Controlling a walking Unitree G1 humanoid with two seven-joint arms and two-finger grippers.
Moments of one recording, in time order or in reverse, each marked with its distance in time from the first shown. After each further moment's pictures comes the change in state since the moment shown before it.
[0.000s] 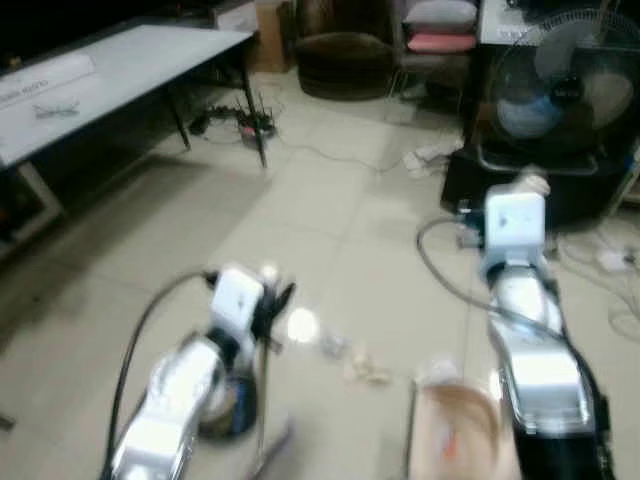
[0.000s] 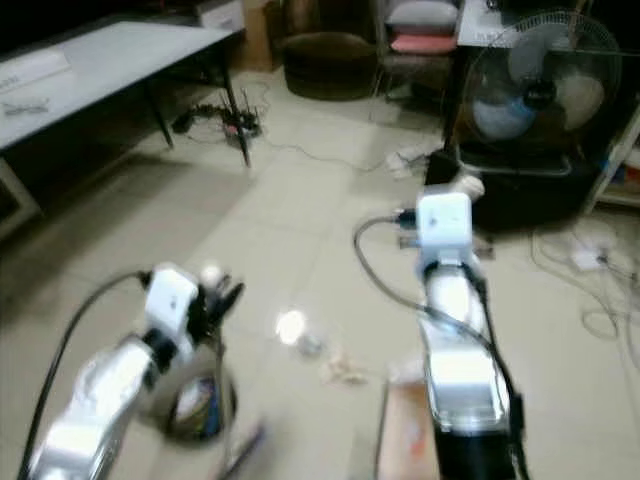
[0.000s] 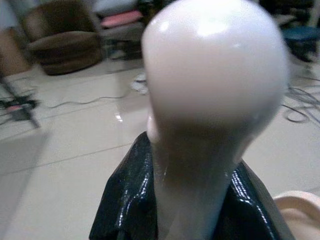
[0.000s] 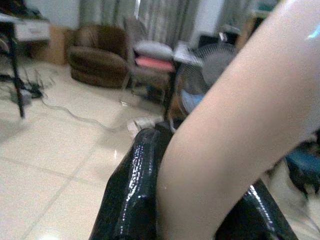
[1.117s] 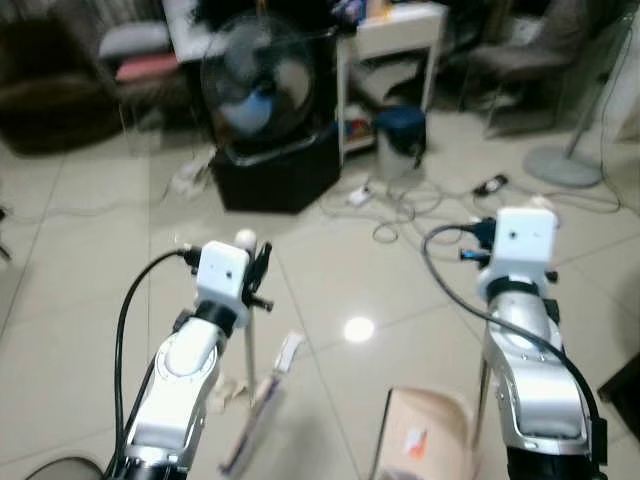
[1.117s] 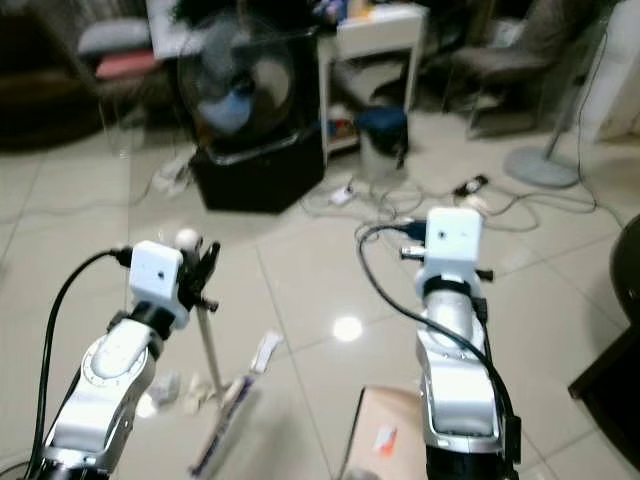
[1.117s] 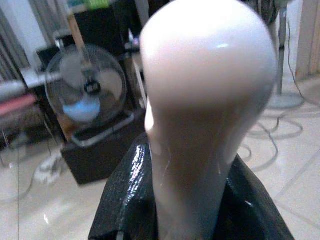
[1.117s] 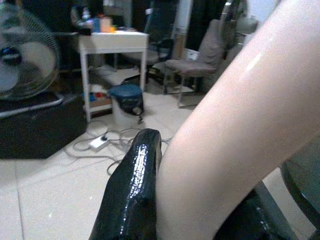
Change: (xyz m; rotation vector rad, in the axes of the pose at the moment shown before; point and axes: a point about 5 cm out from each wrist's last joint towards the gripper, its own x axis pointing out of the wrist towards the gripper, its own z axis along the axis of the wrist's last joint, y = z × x) left arm 0.014 0.026 0.026 0.053 -0.140 0.278; right arm -0.013 -0.001 -0.006 0.144 0.063 -0.061
